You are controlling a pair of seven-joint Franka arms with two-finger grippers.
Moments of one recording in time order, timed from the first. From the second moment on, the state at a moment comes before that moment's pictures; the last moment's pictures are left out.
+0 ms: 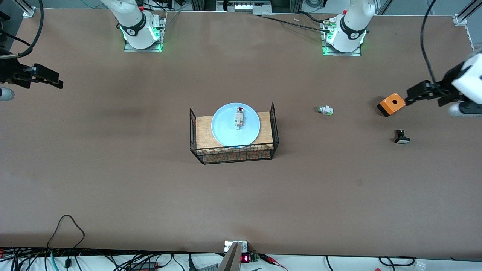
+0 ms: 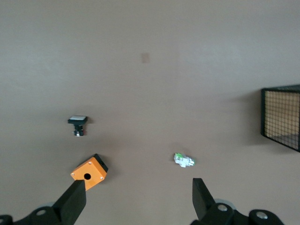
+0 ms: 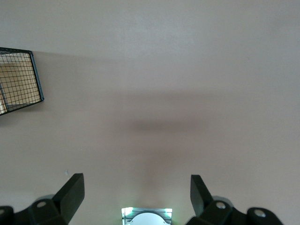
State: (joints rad) left arm 0.04 0.09 -0.08 -1.52 -0.02 1.53 -0.02; right arm -0.09 0.07 0.07 -1.48 0.01 1.42 -0.02
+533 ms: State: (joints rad) left arm 0.02 0.11 -0.39 -1.52 -0.04 1.55 -0.15; right arm -0.09 0.07 0.07 -1.48 0.01 1.42 -0.02
